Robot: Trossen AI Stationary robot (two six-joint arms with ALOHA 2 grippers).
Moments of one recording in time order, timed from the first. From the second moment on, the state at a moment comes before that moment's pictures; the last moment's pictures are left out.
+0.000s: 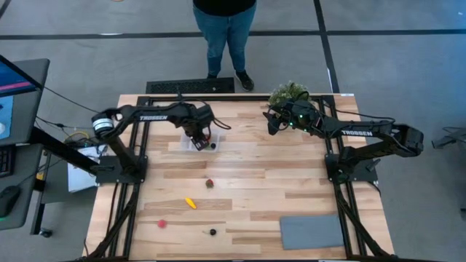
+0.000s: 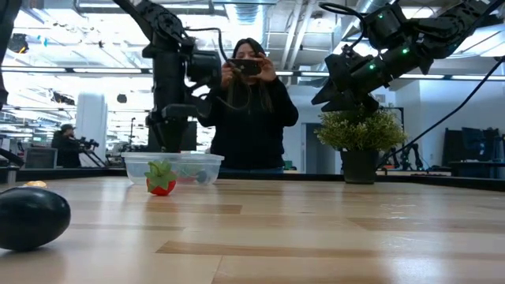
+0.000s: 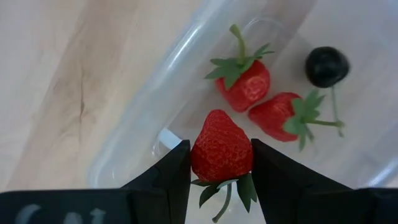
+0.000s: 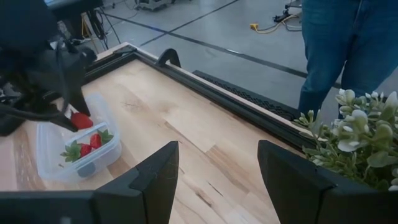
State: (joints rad) left arm 0.44 1.69 1.11 -0.84 -0.06 -0.14; right arm -0.46 1.21 0.55 0.29 0.13 0.20
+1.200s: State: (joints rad) left arm 0.47 1.72 1.16 -0.91 -0.01 -0.13; right arm -0.46 1.21 0.55 0.29 0.13 0.20
